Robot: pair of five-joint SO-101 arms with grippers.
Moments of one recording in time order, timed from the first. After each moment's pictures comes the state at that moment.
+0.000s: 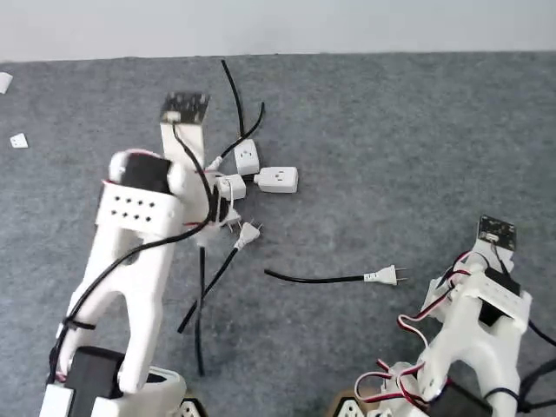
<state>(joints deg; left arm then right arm) 8.7 -10.2 13.3 88.8 15.2 32.5 -21.7 59.7 53.0 11.8</state>
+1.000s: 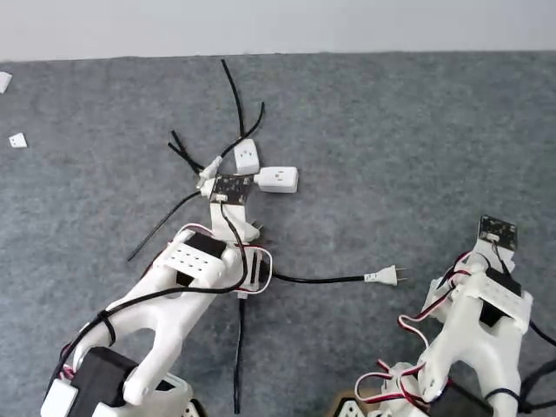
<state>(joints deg) 20.2 -10.2 50.8 51.2 23.1 32.5 -21.7 59.7 53.0 11.8</state>
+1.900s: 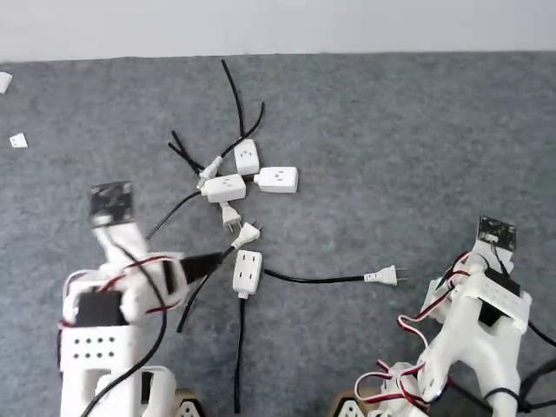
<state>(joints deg) -10.0 -60.1 65.5 70.1 12.3 31.6 -21.7 60.0 53.0 11.8</state>
